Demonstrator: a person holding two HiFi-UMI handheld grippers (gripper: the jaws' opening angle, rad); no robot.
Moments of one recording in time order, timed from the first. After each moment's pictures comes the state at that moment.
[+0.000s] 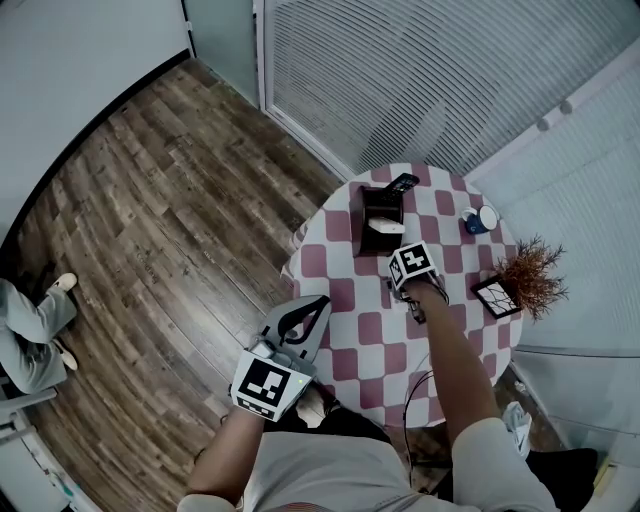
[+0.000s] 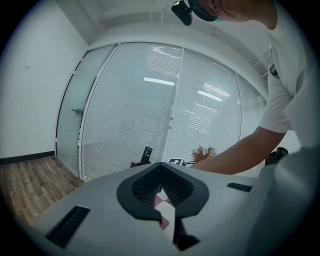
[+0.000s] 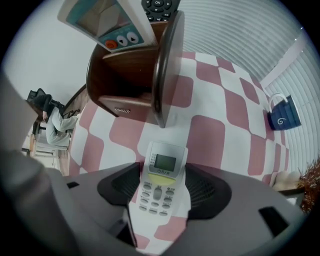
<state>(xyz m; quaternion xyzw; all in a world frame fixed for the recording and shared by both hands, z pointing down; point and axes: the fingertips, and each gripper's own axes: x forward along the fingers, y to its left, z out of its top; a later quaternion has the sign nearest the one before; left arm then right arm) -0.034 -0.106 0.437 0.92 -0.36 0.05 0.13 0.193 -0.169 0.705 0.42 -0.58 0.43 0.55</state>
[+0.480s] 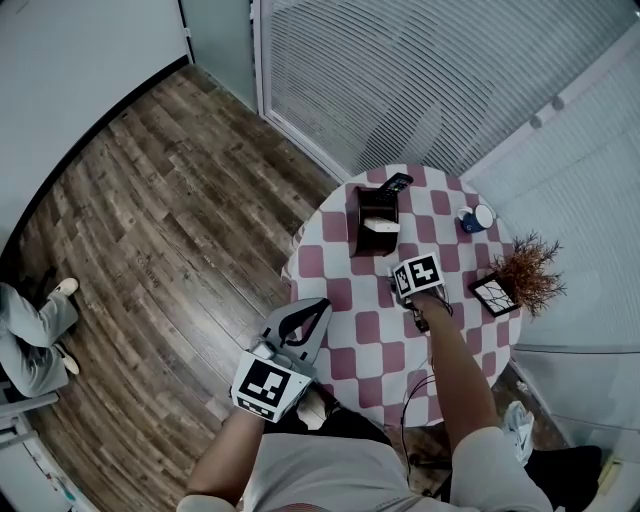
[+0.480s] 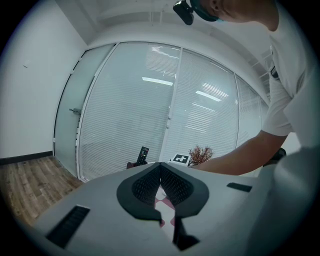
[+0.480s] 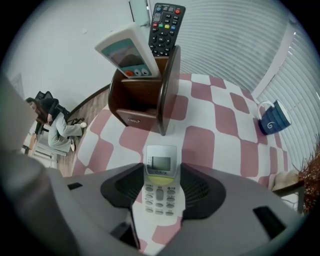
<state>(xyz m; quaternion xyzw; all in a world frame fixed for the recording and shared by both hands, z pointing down) -0.028 -0.096 0.433 0.93 -0.35 0.05 0.13 0.192 -0.170 0.676 0.45 -0.64 0.38 0.49</state>
